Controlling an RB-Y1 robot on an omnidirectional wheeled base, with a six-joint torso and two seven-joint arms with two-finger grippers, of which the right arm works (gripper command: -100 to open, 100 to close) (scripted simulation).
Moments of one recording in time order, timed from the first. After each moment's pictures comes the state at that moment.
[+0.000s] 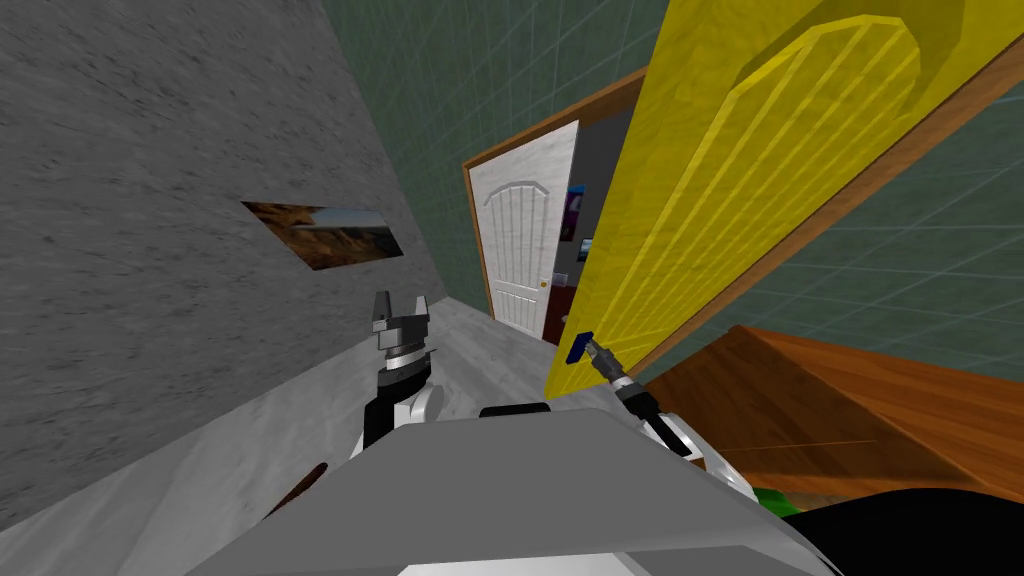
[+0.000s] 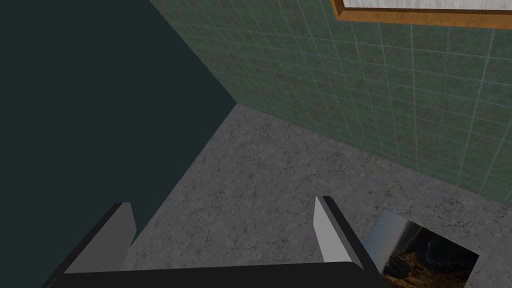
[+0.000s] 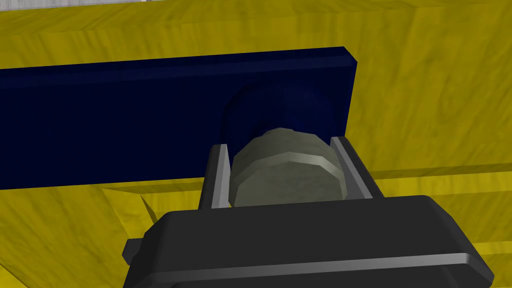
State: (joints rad) arm 0.45 -0.47 -0.09 -1.43 0.24 -0.66 -0.69
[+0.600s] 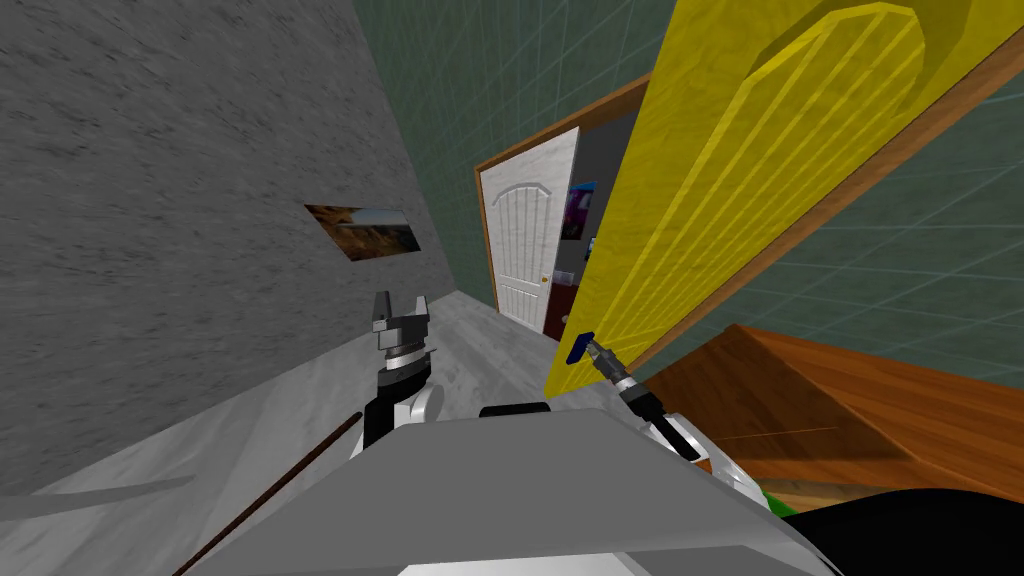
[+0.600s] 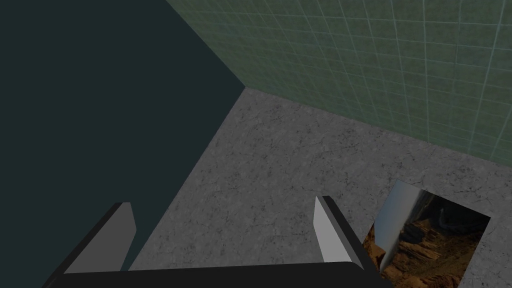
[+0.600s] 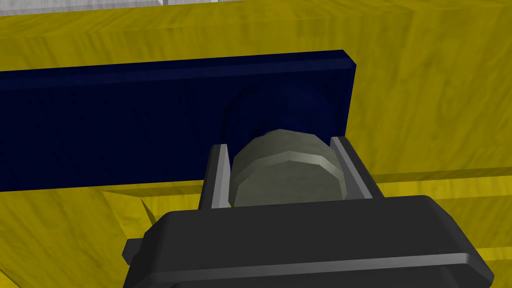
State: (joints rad) arm 0.45 -0.51 -0.08 -1.40 0.24 -0.72 -0.71
